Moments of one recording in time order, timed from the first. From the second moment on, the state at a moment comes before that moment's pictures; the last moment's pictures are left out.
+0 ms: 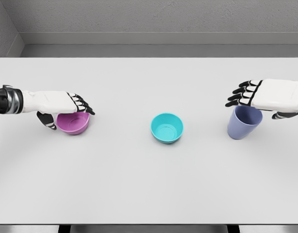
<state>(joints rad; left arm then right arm) -0.79 0.86 -0.87 -1.36 -0.40 -0.61 -0.61 -0.58 -1.14 0.53 -1.74 0.35 -0.61 0.61</state>
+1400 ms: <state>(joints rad) -0.79 0.84 -0.90 -1.36 -0.40 -0.61 -0.61 -0.57 -1.07 0.56 -1.69 0.44 -0.61 0.61</state>
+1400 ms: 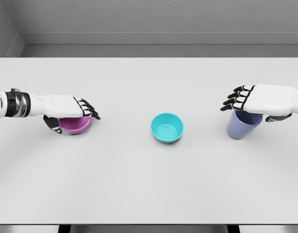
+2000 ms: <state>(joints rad) -0.82 0.84 -0.90 -1.36 -0.40 -0.61 -0.61 -0.57 -1.07 0.56 -1.69 0.44 -0.61 0.61</state>
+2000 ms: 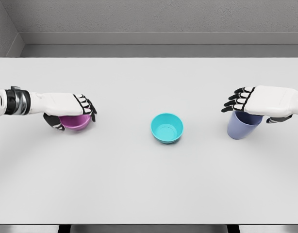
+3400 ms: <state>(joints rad) -0.98 0.38 -1.03 -1.38 -0.42 -0.61 -0.61 -0.56 -1.03 0.60 -1.65 0.47 -0.61 0.61</state>
